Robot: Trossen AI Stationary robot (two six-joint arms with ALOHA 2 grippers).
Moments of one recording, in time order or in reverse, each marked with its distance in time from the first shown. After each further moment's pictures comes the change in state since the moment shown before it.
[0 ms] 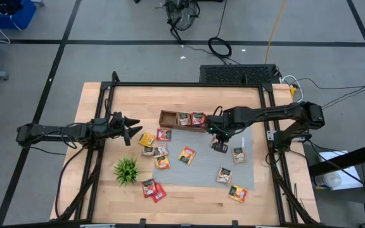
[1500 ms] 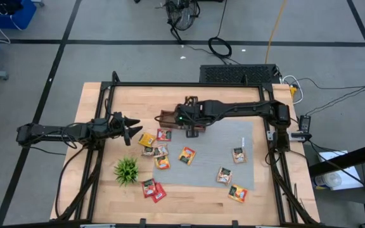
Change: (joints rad) left arm 0.000 0.000 0.000 0.000 0.000 0.000; right arm -0.050 0.397 0.496 0.211 0.350 -0.520
